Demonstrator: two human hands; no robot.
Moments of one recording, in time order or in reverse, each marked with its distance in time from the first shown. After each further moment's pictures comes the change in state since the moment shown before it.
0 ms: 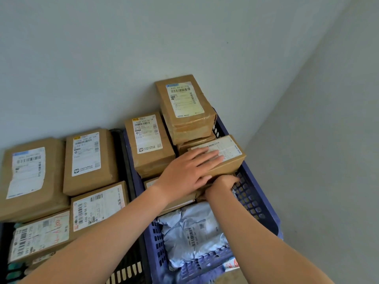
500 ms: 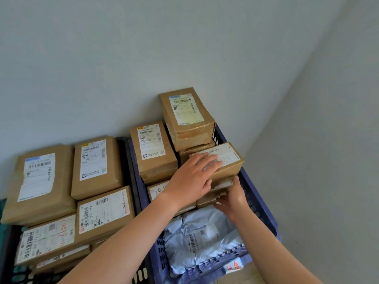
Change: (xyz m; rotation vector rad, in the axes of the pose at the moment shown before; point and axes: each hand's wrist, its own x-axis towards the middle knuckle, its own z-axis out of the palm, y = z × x) left_hand 0.005 0.020 -0.005 -0.097 -0.003 -0.132; right_hand -0.107 -0.052 -0.028 -0.322 -0.071 0.070
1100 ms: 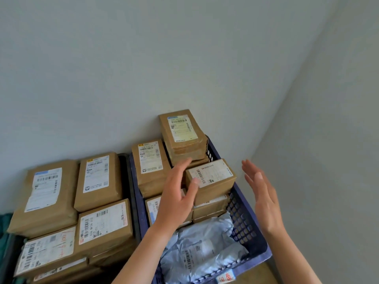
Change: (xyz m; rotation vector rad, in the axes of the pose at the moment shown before) left_hand -0.024 0.051 -0.051 -0.662 0.378 -0.537; right_hand -0.083 -0.054 -0.061 -0.327 -0.151 -0.995
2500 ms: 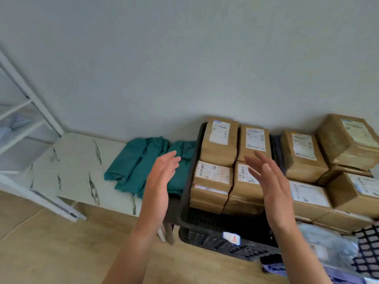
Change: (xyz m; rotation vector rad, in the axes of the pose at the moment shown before) left_hand -0.289 -0.027 -0.357 -0.404 0.663 -0.268; right_hand -0.216 -0.087 0.314 0.119 -0.543 -0.144
